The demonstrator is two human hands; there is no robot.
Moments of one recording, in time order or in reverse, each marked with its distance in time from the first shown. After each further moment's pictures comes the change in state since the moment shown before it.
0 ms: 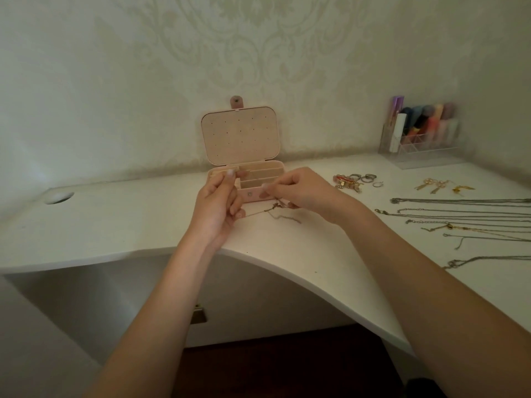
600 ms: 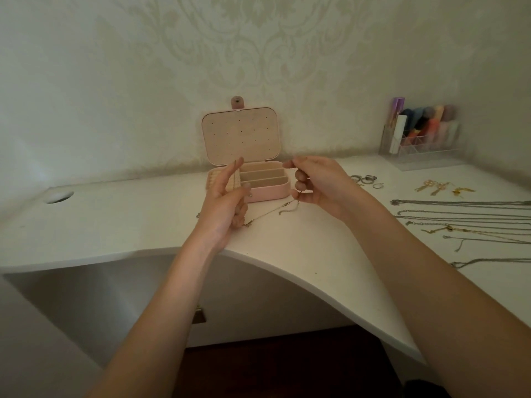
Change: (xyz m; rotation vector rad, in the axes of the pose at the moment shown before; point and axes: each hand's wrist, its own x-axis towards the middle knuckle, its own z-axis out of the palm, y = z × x) left_hand -0.002 -0.001 0.004 0.201 -0.013 -0.024; right_hand 0.009 0.007 -0.016 0.667 0.157 0.153
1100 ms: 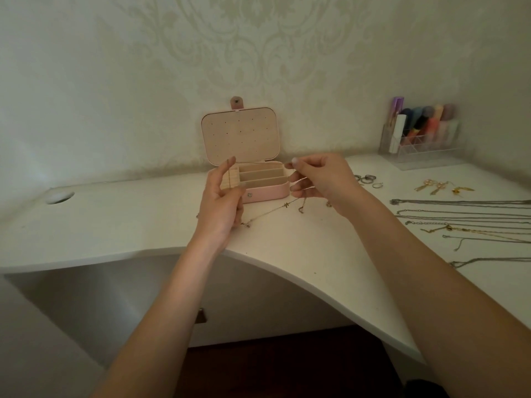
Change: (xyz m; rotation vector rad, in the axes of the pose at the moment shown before) left_hand 0.003 -0.005 0.000 0.123 0.149 0.099; right_hand -0.001 0.001 -0.006 -0.180 0.064 -0.149
